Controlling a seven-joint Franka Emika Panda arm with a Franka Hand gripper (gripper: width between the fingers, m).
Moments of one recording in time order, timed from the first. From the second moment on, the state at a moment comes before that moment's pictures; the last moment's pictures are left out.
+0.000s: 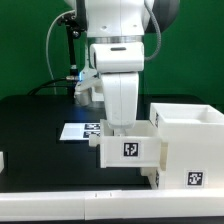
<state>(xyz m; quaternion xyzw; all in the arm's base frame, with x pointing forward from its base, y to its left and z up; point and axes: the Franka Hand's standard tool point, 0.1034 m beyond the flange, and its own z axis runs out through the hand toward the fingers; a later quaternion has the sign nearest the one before) 0.547 -0.006 0.059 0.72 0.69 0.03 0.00</state>
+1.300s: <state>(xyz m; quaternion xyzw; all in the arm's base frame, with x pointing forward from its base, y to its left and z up) 0.554 0.013 0.057 0.75 0.66 0.03 0.00</state>
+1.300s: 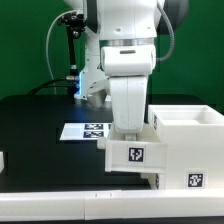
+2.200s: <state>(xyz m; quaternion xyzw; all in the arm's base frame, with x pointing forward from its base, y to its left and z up) 0.547 0.006 0.053 0.74 0.68 0.03 0.00</state>
